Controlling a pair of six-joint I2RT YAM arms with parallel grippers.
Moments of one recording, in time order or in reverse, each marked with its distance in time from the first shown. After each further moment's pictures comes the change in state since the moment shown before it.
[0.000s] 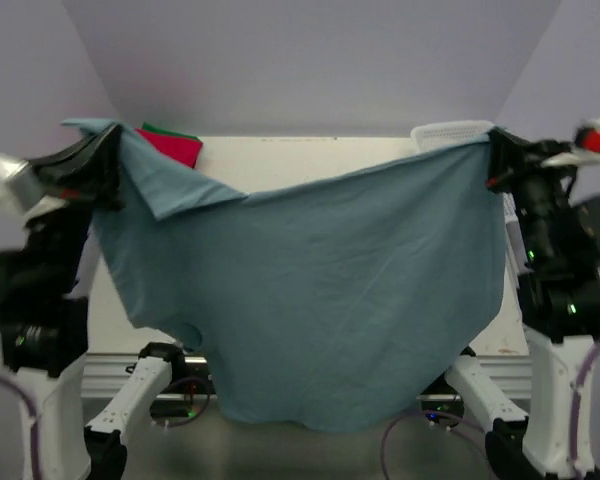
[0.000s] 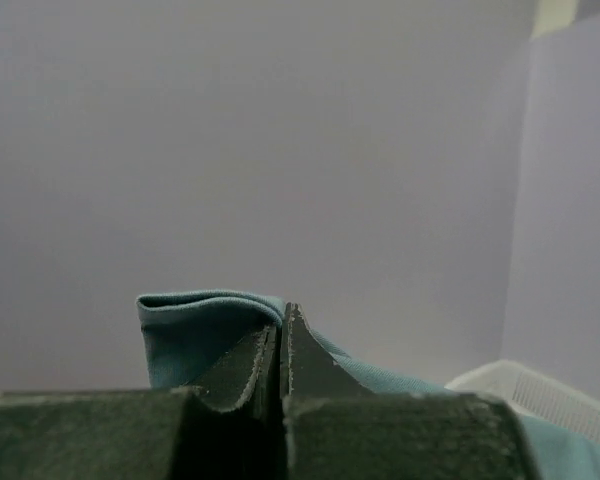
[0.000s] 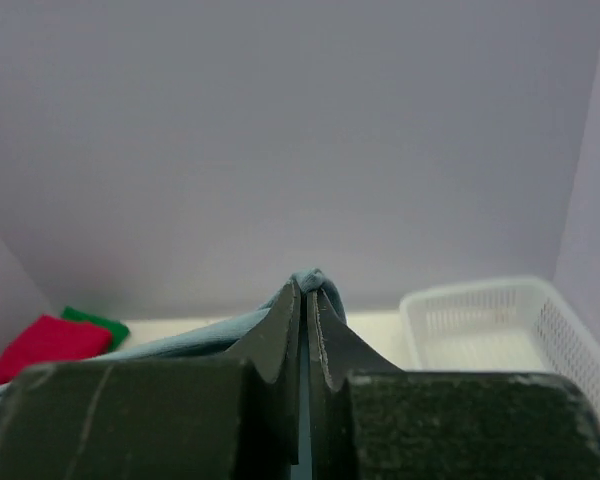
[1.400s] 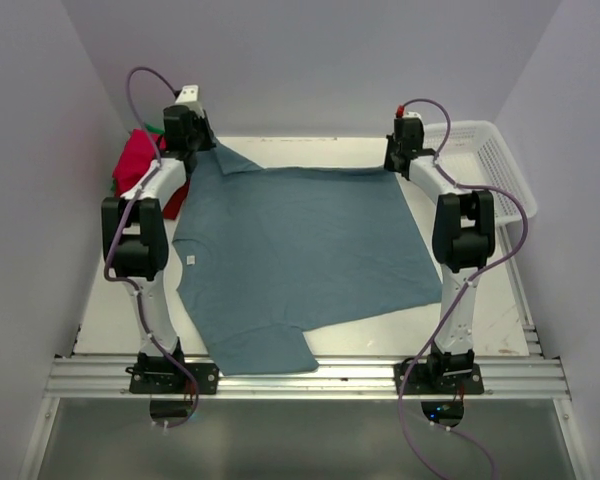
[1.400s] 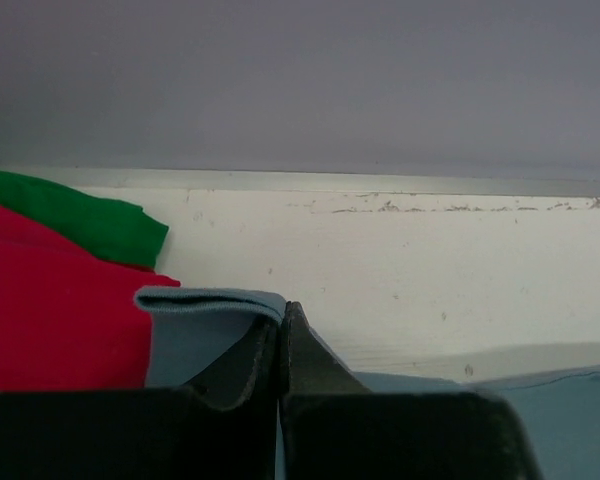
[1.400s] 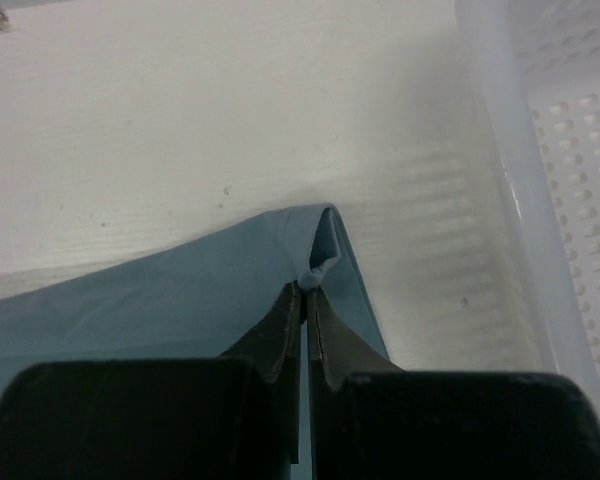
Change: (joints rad) left arm 0.084 1.398 0.090 0.286 -0.161 -0.004; right arm 0.076 1.445 0.260 0.148 0.209 -0.012
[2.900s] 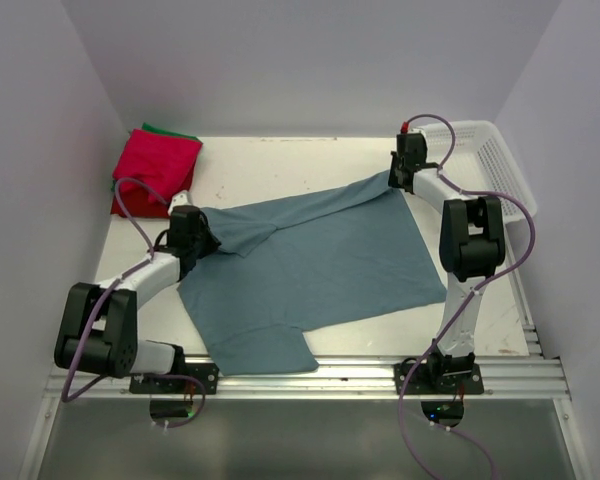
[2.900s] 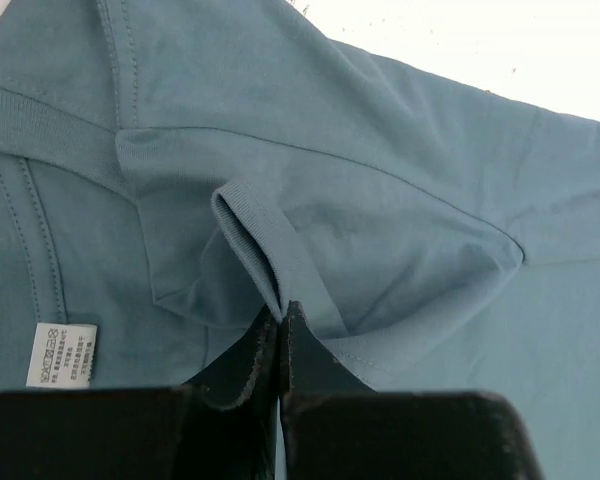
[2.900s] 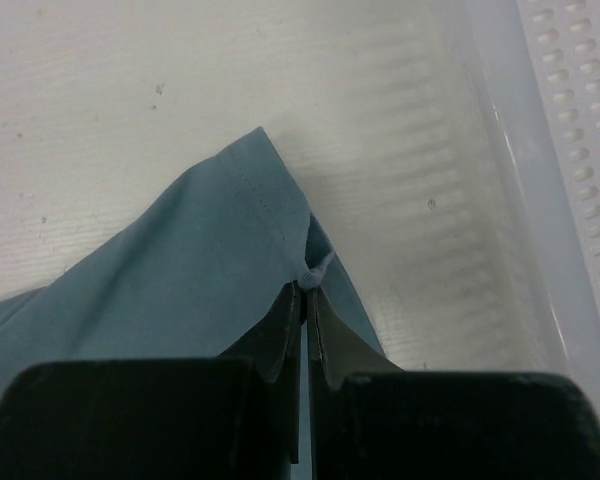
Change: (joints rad) left arm -0.124 -0.723 -1.055 -0.066 -0.164 -0.465; right arm -0.004 -0.124 -0.249 0.050 0.042 0.021
